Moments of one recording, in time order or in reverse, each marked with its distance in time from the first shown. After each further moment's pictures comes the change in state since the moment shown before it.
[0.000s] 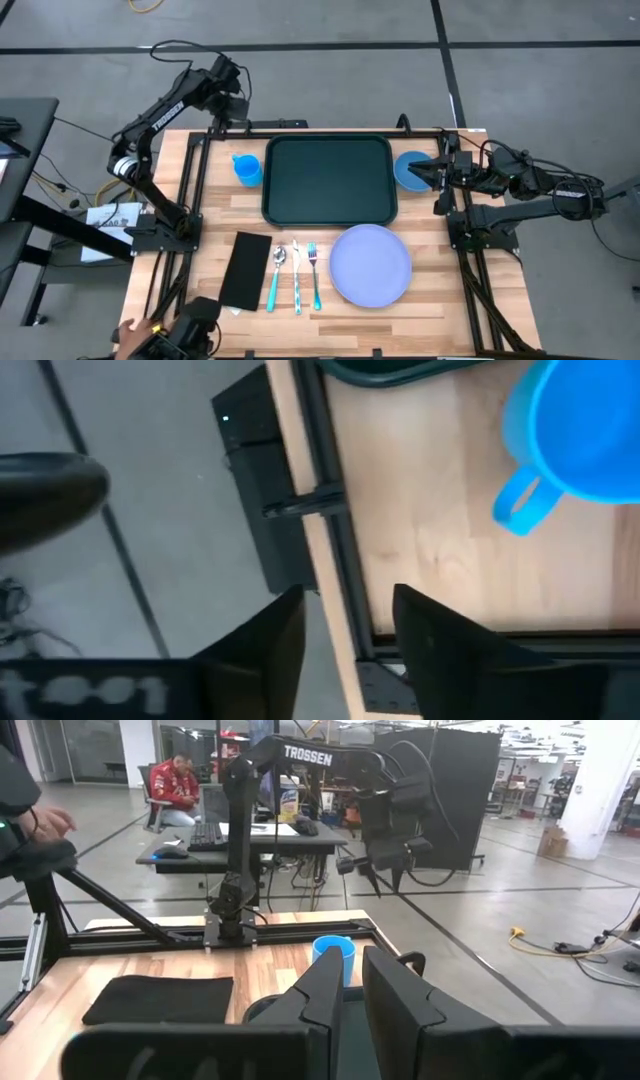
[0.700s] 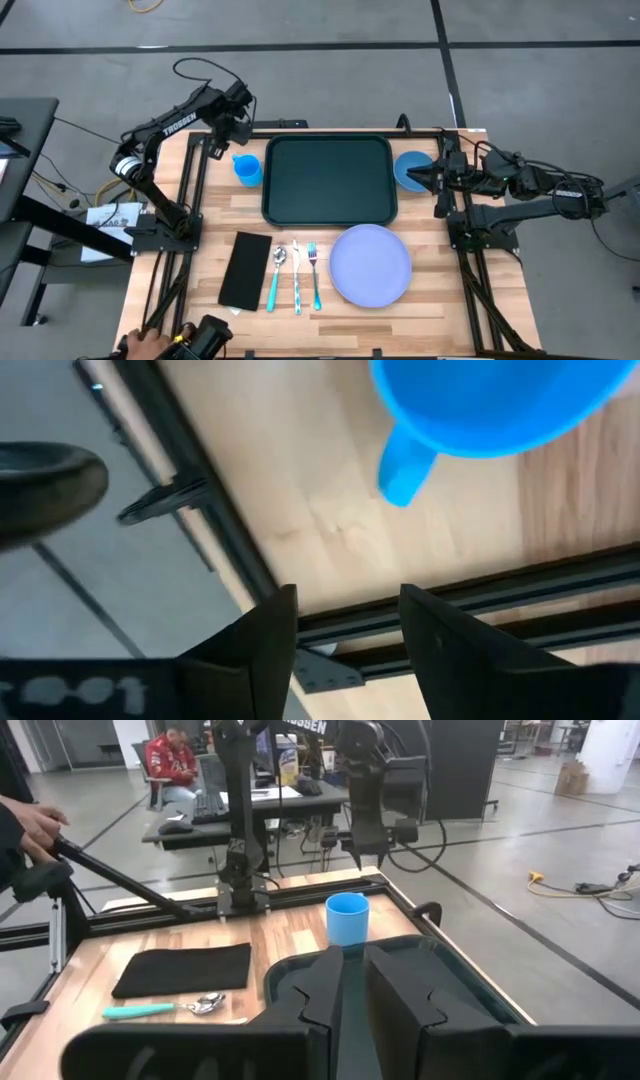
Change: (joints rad) left arm -0.083 0.004 -0.178 -0.066 -0.132 0.042; right arm 0.004 0.000 0.000 -0.110 -0.002 0.128
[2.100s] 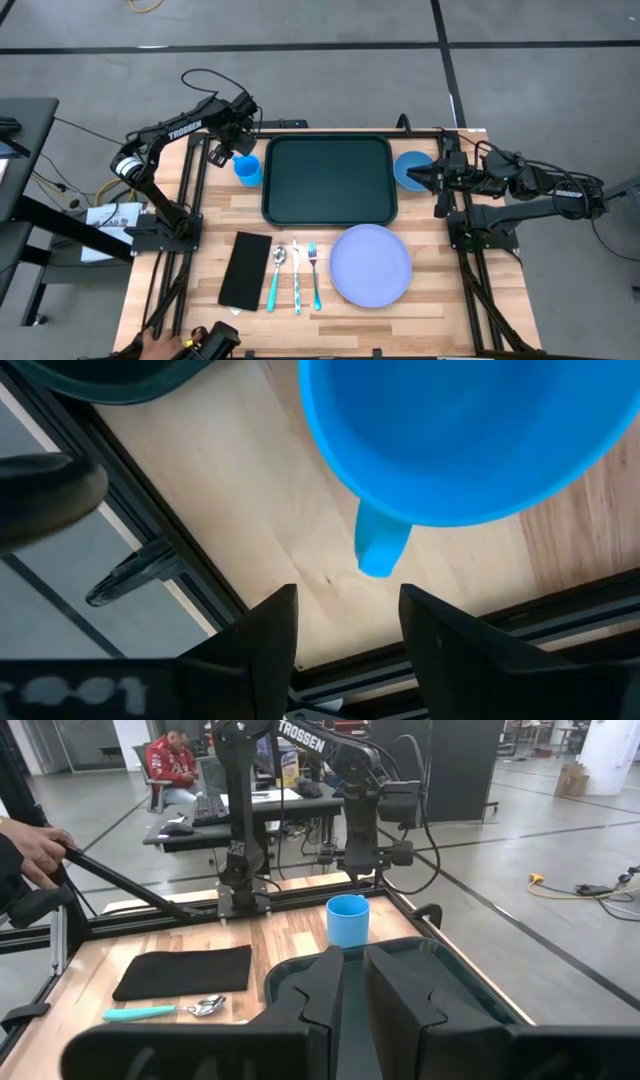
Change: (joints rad) left arm -0.038 0.000 -0.117 0.124 0.035 0.068; right arm 0.000 0.000 0.000 0.005 0.000 0.000
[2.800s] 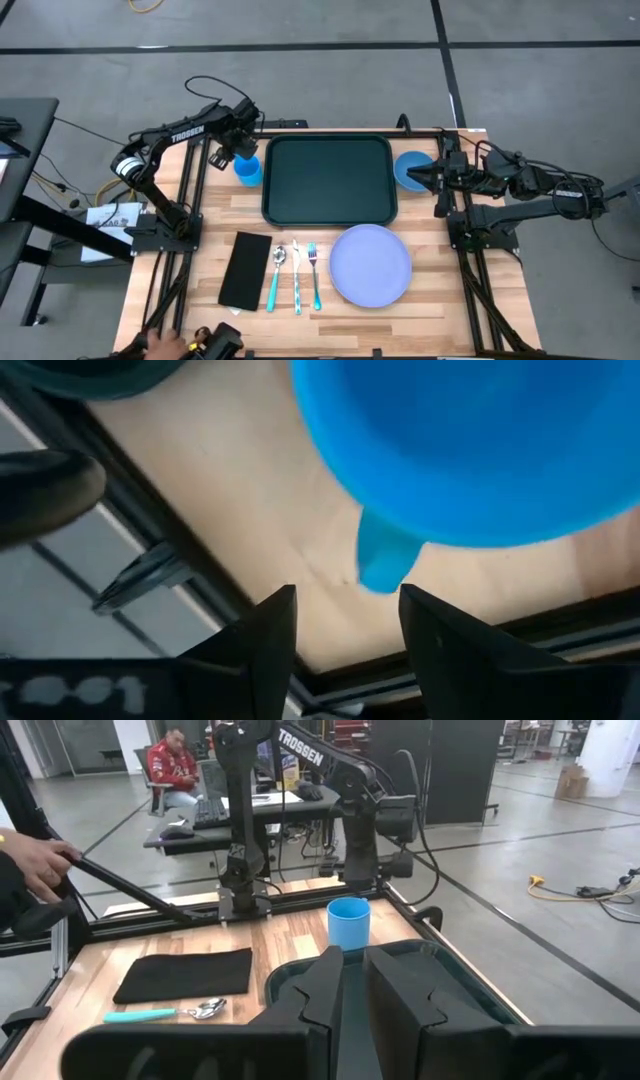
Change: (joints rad) left arm -0.020 0.000 -0.084 0.114 -0.046 0.022; right arm 0.000 0.000 0.000 0.007 0.000 0.000
